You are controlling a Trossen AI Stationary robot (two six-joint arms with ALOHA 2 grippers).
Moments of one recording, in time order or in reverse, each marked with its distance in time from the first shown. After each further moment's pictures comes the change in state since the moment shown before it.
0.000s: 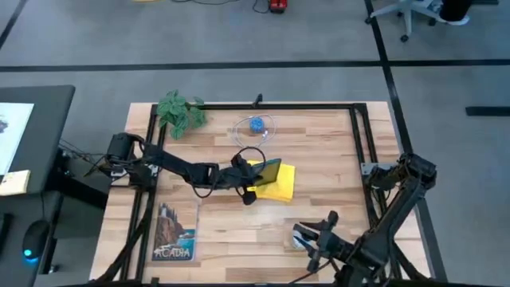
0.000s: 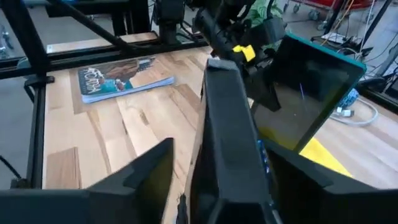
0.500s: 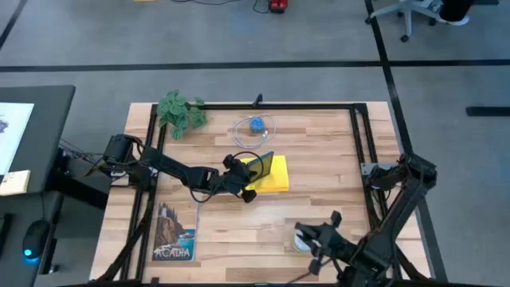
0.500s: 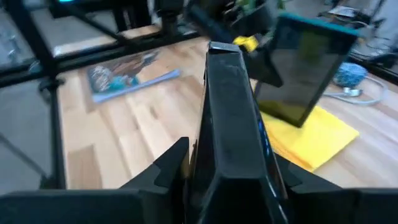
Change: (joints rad) left arm -0.058 0.001 0.000 -0.115 -0.201 -0.129; right arm -0.031 0.000 0.092 -0.128 0.008 0.158
